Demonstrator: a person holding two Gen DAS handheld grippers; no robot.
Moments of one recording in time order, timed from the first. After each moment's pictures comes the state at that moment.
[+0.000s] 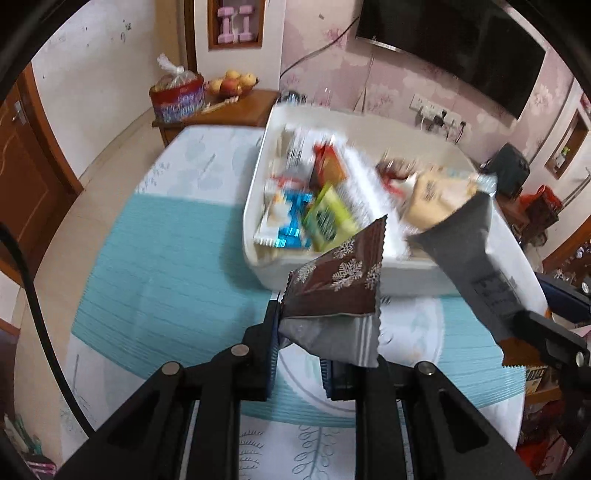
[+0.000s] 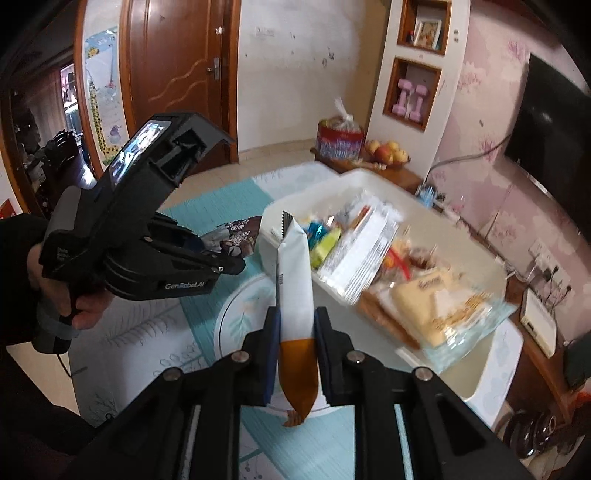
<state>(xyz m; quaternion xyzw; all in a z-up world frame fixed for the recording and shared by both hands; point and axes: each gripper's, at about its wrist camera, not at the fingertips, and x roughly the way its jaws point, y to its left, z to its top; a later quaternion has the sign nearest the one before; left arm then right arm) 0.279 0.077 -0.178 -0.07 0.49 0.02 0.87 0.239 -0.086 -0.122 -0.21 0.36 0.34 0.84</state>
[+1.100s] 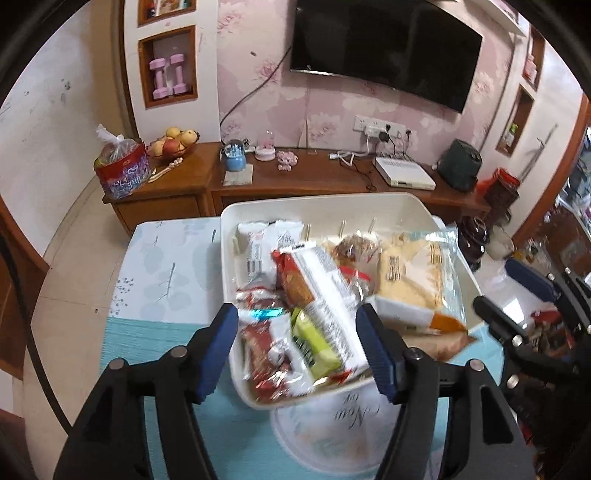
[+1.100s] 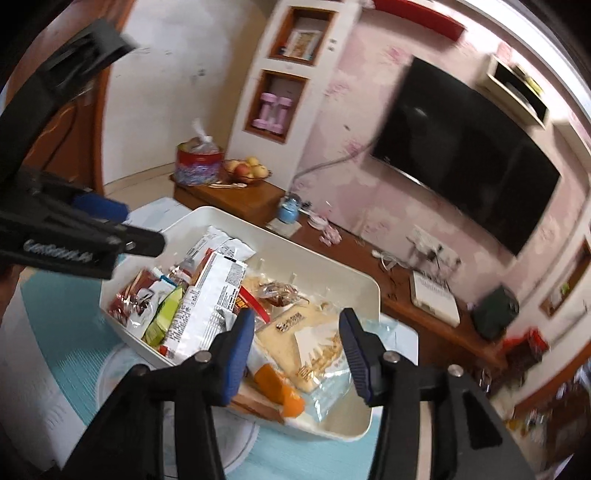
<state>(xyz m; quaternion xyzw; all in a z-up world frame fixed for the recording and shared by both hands) 0.350 0.083 -0.118 0.00 0.44 -0.10 0.89 0.295 -0.084 -0.113 -0.19 0.33 0.06 0.92</state>
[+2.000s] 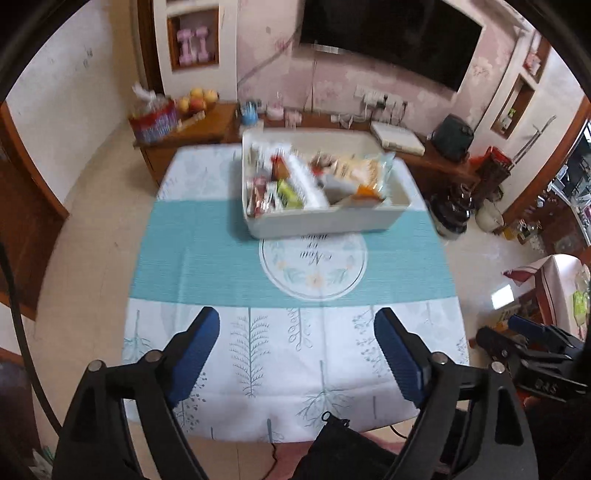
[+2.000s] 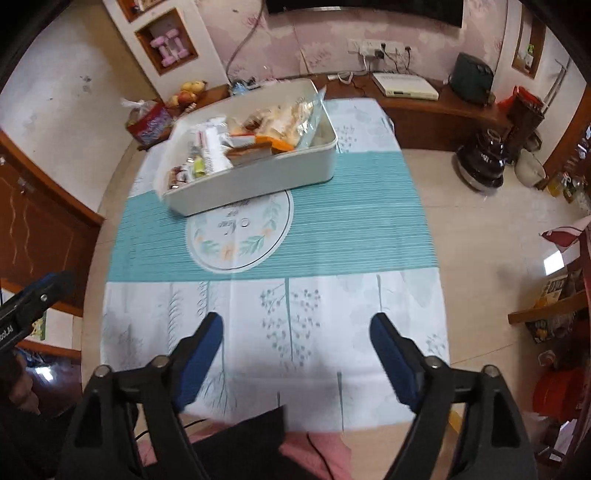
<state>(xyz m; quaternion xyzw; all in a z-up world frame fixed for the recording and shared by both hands) 0.110 0.076 -0.020 -0.02 0.49 -0.07 0.87 0.091 -0.150 -0.060 0.09 0.55 -0.01 0.83</state>
